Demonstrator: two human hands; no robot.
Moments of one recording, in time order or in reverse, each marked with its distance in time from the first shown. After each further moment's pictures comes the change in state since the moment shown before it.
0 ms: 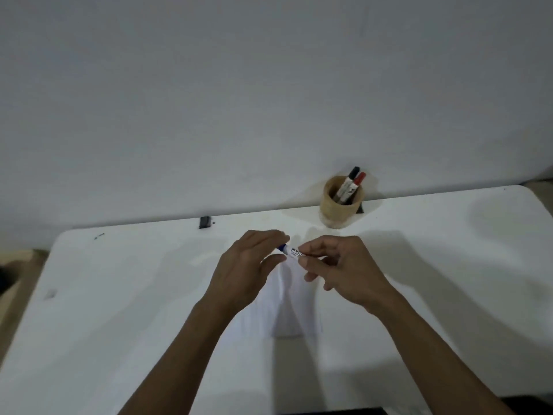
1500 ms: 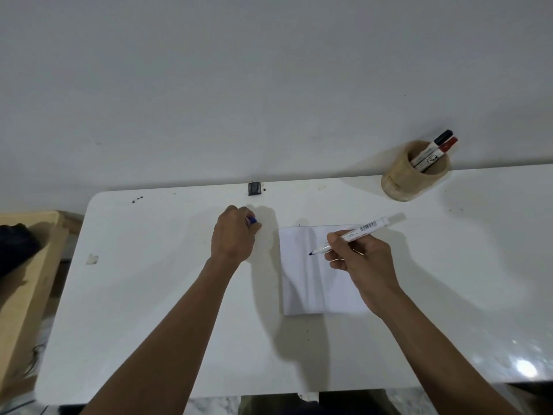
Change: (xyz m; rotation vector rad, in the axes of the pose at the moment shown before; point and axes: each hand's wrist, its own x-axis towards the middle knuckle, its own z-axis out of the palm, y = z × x) left_hand -0.038 -0.174 -0.012 -0.003 -0.114 -0.708; right_hand 0.023 0.048 0.135 0.362 0.270 0.164
